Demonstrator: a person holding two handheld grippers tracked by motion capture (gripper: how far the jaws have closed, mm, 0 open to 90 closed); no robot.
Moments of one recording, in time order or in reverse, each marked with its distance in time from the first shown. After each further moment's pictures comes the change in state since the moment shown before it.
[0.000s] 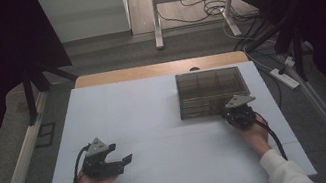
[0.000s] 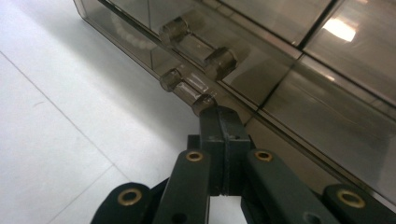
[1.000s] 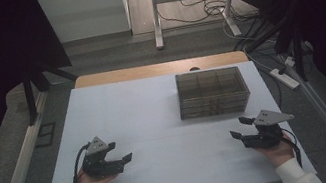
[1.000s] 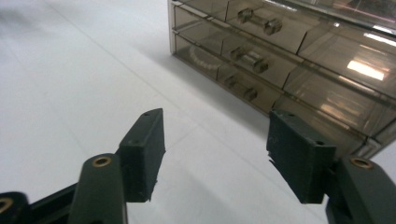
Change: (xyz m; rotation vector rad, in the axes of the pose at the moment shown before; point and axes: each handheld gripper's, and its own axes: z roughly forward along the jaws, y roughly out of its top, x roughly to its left) left arm 0.002 0.002 0.001 -0.009 -0.006 0.003; right arm 0.019 -0.035 -0.088 -0.212 0.126 0.025
